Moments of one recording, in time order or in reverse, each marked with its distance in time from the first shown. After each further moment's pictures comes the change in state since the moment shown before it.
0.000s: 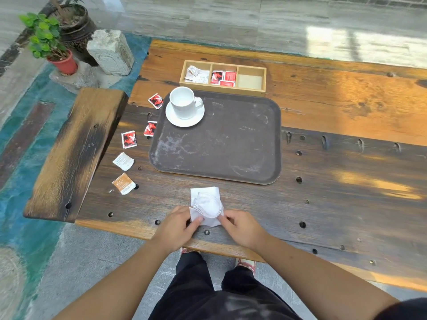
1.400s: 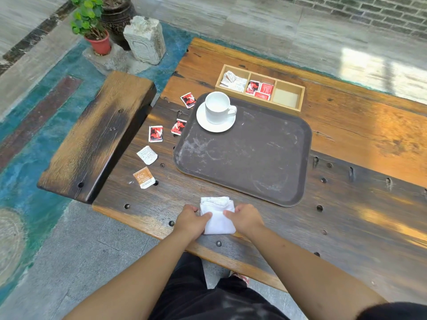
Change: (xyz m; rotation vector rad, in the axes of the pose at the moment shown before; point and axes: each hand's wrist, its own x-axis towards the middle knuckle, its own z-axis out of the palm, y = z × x) left_hand 0.032 0.002 -0.005 -0.573 0.117 -0.767; right_hand 0.080 -0.037 0.002 -0.078 0.012 0.400
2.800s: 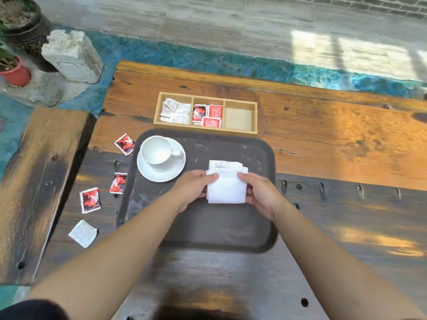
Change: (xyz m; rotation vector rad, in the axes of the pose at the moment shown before) left_hand 0.104 0.272 0.018 -0.218 -0.475 0.253; right_hand 0.122 -0.009 -0.204 1.075 -0.068 -0.066
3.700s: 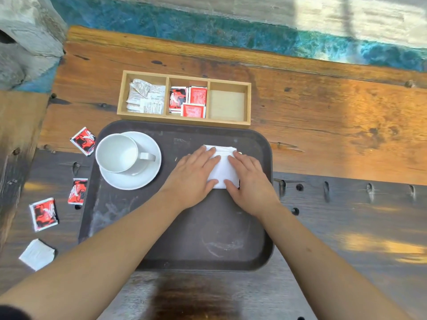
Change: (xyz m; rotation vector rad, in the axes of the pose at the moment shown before) left_hand 0.079 -0.007 0.023 1.361 0.065 0.686; right_hand 0.050 0.005 -0.028 -1.270 0.184 -0.545
